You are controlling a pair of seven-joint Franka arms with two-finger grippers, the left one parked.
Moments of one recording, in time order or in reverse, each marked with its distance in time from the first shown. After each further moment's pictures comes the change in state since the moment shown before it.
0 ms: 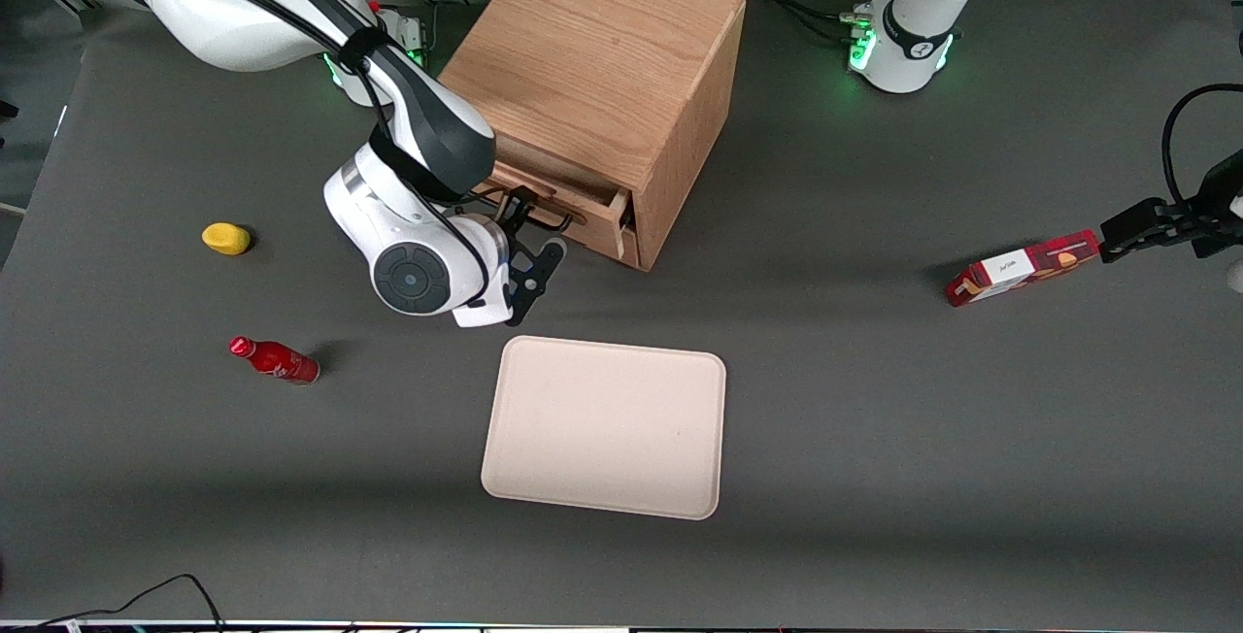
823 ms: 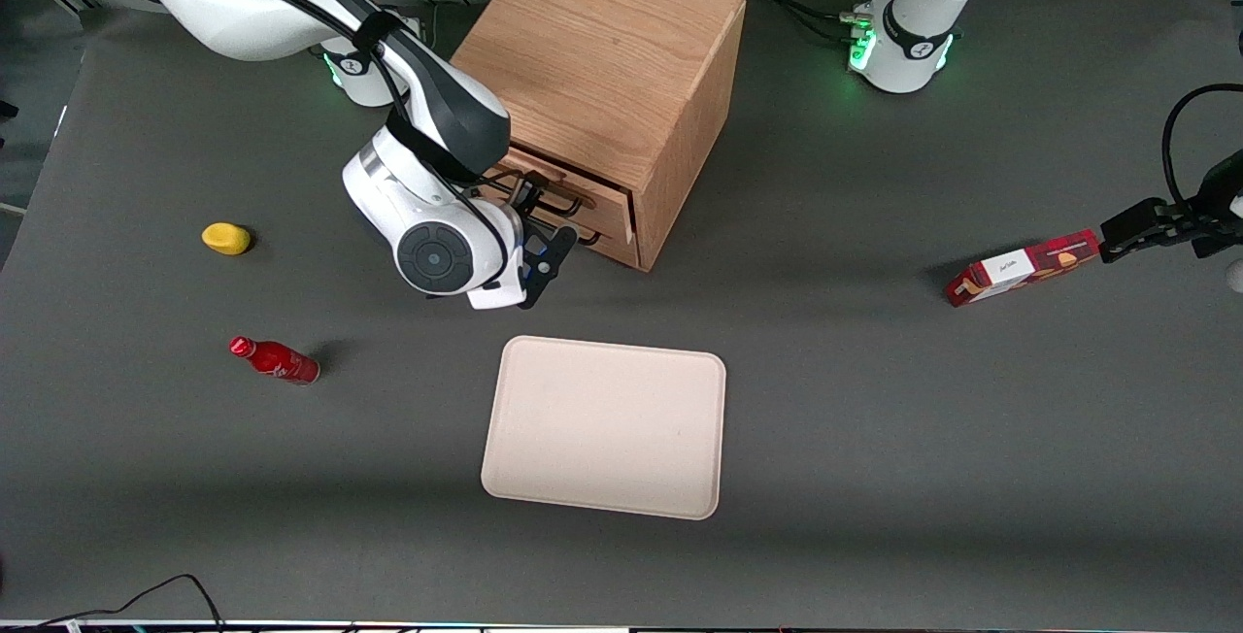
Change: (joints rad) arm -0.004 -0.023 0.043 -0.053 0.000 0.017 0.056
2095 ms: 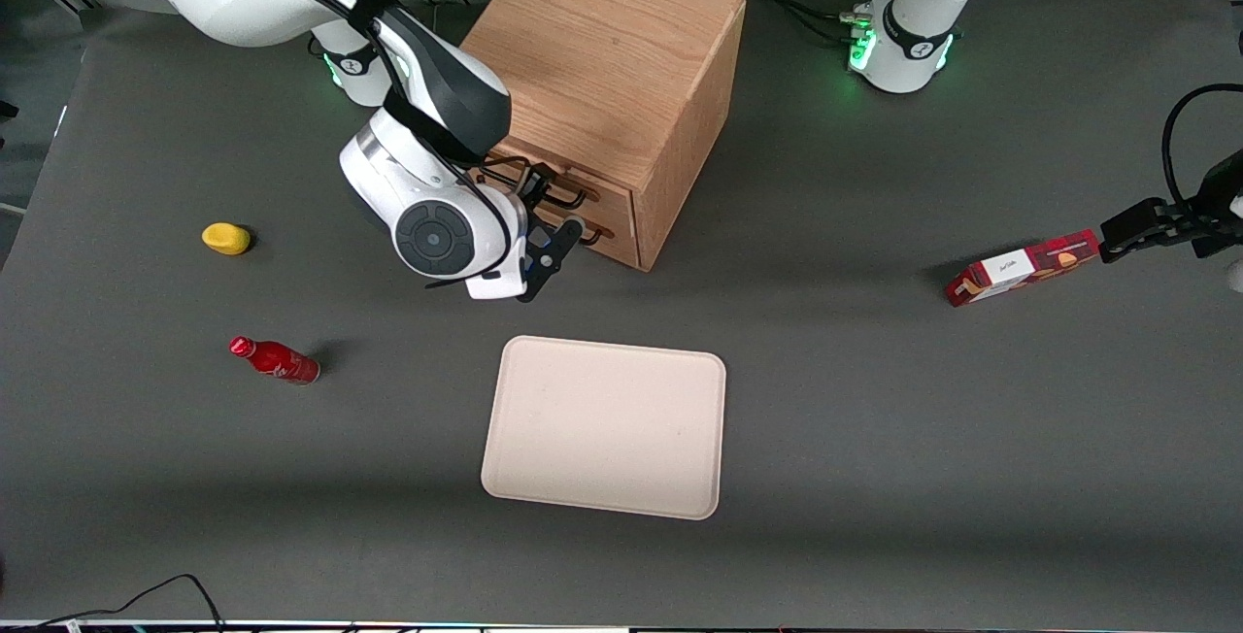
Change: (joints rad) arm -0.004 -0.021 0.021 0.035 0.000 -0.013 0.076
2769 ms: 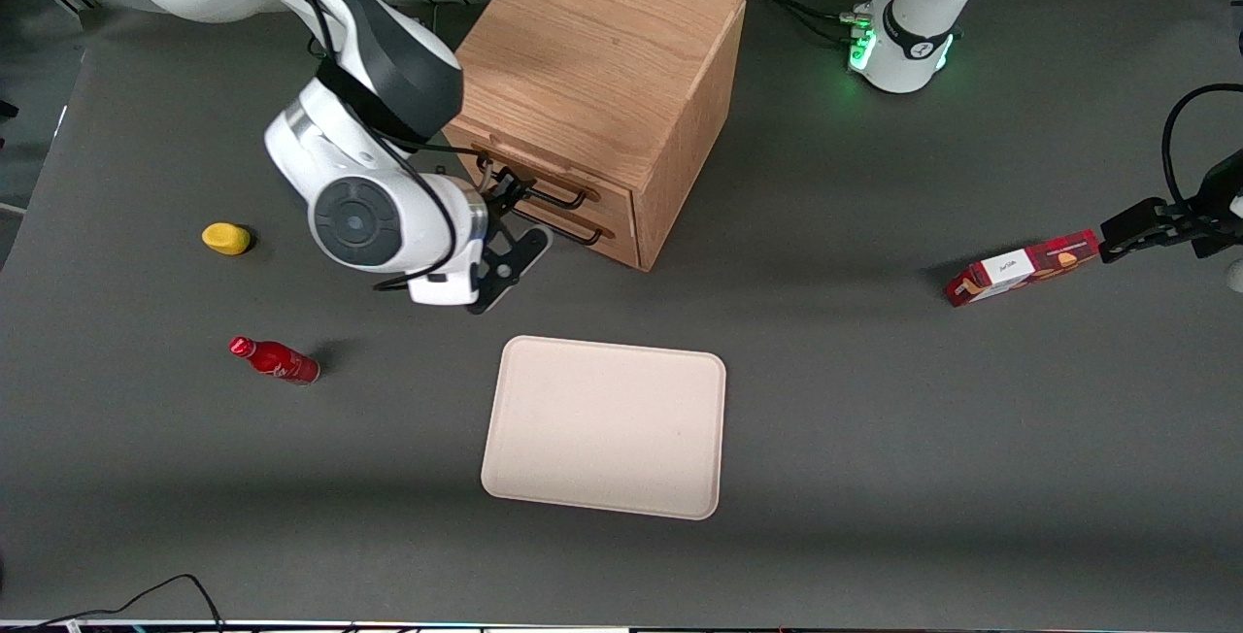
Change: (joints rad) arm -0.016 -0.040 -0.048 0.151 -0.002 -0.091 0.097
